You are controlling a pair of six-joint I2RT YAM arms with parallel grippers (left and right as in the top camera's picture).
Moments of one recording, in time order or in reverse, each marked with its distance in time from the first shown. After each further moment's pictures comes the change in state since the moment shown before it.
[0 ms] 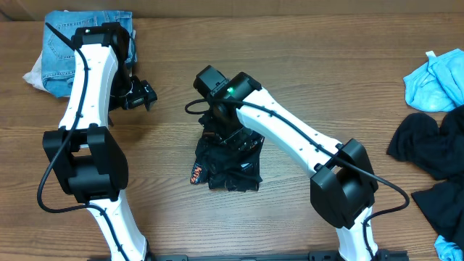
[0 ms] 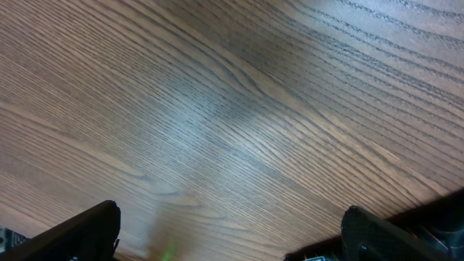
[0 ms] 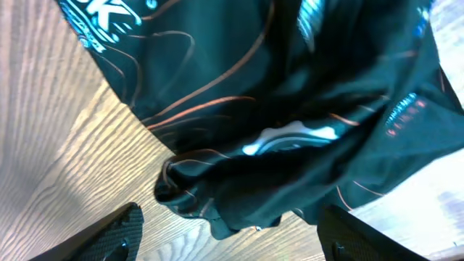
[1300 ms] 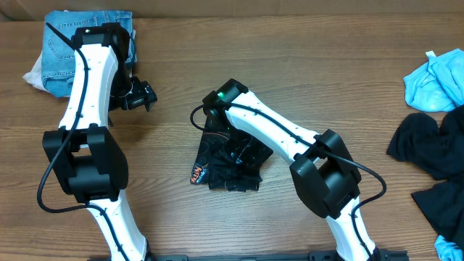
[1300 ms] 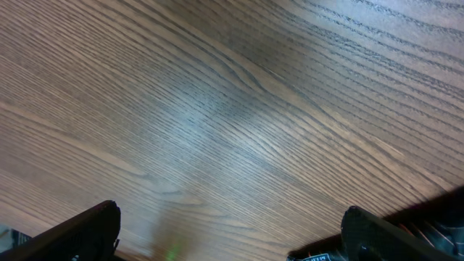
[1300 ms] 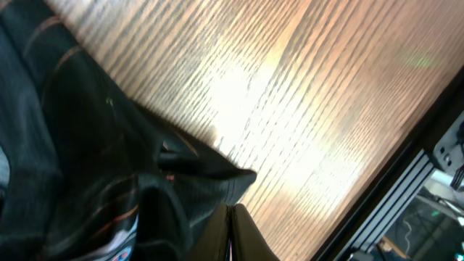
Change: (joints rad) left arm 0.000 0.000 0.000 -0.007 0.000 0.019; right arm 0.002 0.115 -0.006 -0.427 0.177 0.056
